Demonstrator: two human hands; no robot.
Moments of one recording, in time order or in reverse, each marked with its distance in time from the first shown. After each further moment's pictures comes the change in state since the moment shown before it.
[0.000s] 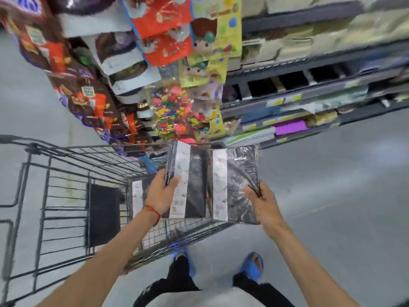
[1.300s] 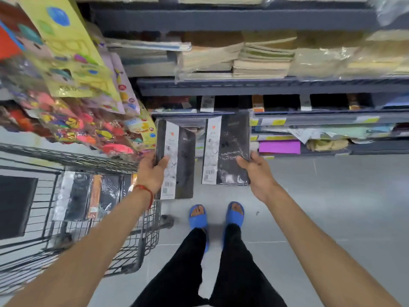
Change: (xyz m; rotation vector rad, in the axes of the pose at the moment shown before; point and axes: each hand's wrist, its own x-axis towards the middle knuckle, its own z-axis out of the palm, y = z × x) left_hand 0.164 0.163 0.276 -0.270 0.264 -0.256; right_hand 0.363 -0.069 -0.202 0.166 -0.281 0.295
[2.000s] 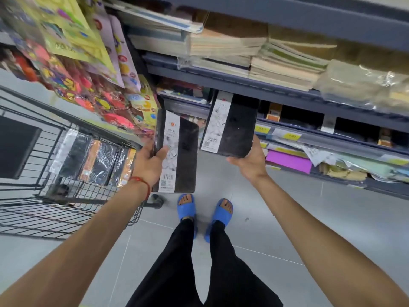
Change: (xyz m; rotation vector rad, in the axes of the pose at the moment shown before) left_hand -0.015 0.003 0.047 -0.178 0.217 -0.196; right_hand 0.081 -0.024 -0.011 -0.547 -0.164 -0.363
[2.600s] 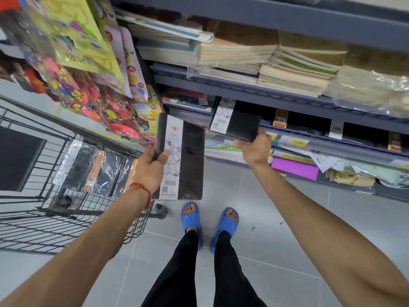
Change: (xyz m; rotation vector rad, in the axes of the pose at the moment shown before) left_hand 0.008 0.009 -0.015 0.000 -0.028 0.040; right_hand 0.060 -0.014 0.022 -0.260 0.232 0.068
